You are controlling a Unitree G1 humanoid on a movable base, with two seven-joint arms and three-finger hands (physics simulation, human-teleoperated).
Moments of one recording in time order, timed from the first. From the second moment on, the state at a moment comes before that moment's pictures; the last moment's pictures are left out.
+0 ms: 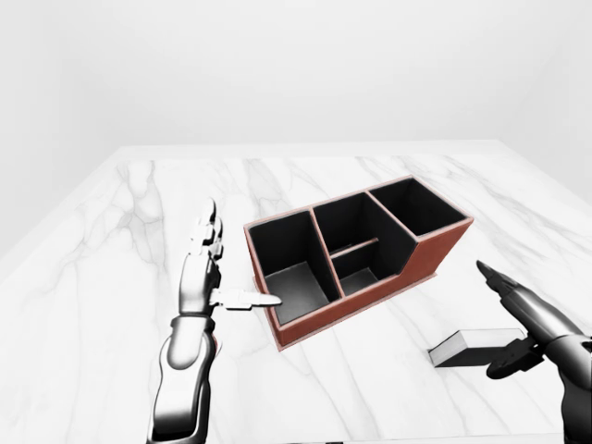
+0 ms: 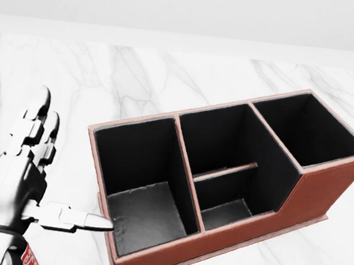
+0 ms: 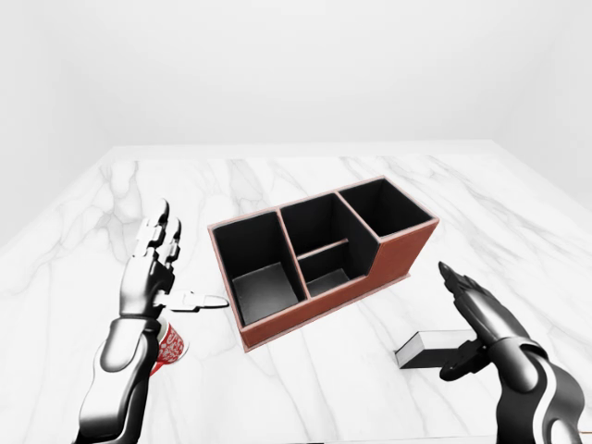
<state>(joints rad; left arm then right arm) 0.04 0.02 0.03 -0.36 0.05 0.09 -0.07 0.12 -0.36 -0.62 -0.12 -0.80 -0.09 0.70</state>
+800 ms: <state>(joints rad) 0.04 0.02 0.03 -0.36 0.05 0.09 -0.07 0.10 -0.40 -0.59 -0.01 -0.82 -0.09 0.70</state>
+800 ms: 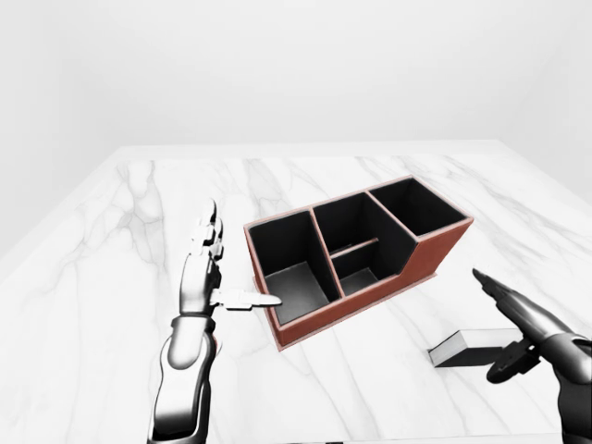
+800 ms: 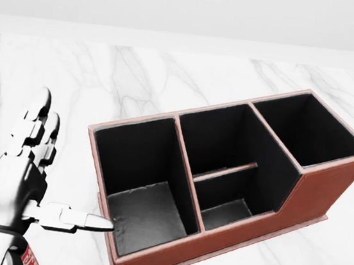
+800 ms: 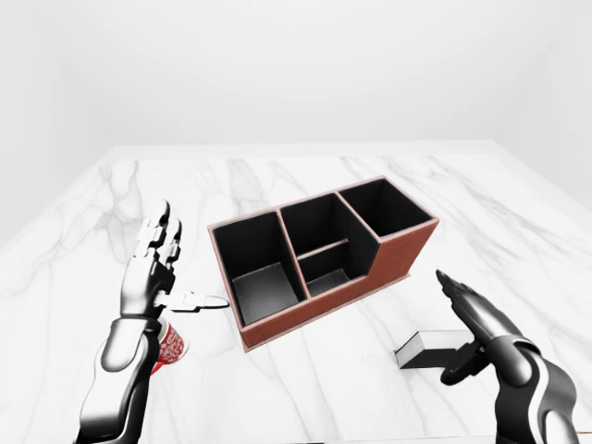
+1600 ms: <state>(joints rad) 0.04 0.02 0.03 -0.35 0.06 0.09 -0.07 0.08 -0.43 -0.56 0.08 -0.84 -0.09 0.65</state>
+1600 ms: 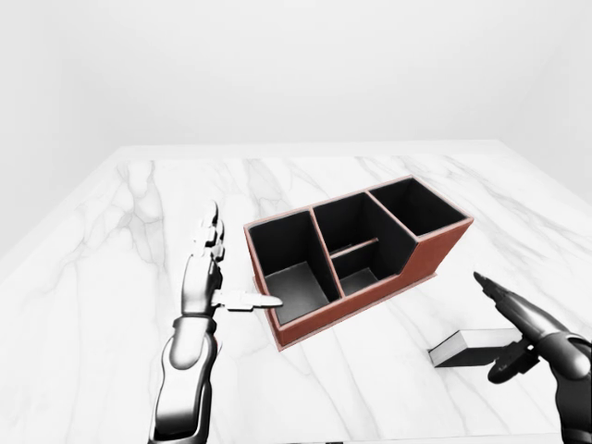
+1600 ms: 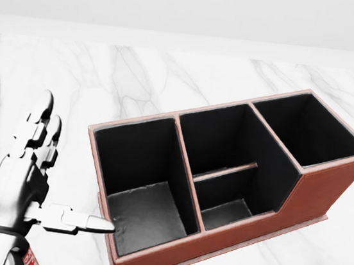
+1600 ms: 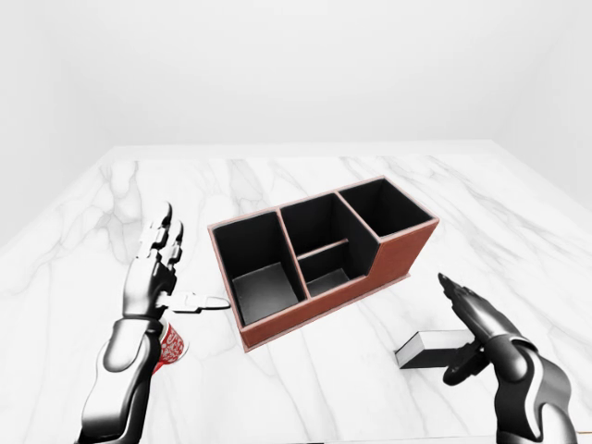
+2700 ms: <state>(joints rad) 0.04 0.02 0.03 -0.34 0.06 0.09 -0.07 0.08 -0.44 -0.53 0.12 -0.85 -0.09 0.63</state>
